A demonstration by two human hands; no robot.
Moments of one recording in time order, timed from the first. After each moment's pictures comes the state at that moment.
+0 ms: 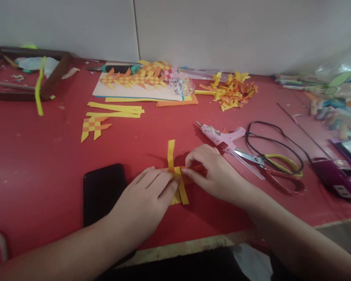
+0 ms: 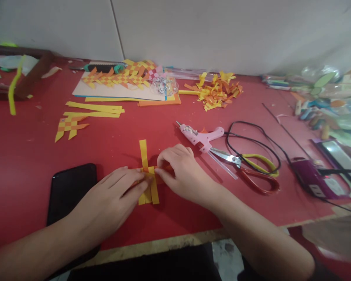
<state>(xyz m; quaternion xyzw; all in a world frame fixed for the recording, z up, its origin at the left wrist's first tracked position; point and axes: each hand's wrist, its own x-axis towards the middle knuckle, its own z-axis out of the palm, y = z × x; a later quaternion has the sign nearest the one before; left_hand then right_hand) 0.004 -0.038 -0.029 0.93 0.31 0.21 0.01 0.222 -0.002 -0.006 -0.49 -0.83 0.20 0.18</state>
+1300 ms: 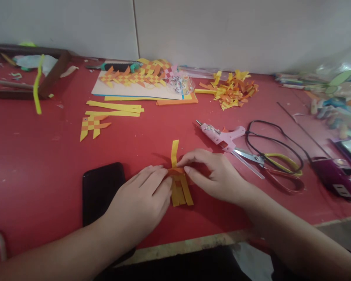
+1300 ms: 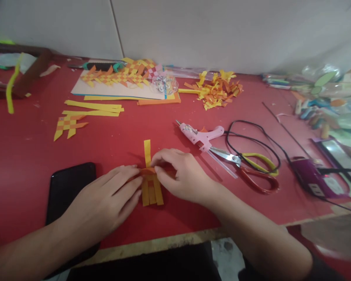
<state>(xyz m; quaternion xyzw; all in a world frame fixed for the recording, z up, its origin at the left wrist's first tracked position) 0.004 -0.038 -0.023 0.91 0.33 0.23 -0.01 0.223 -0.004 -0.002 -0.45 -0.80 0.31 0.24</state>
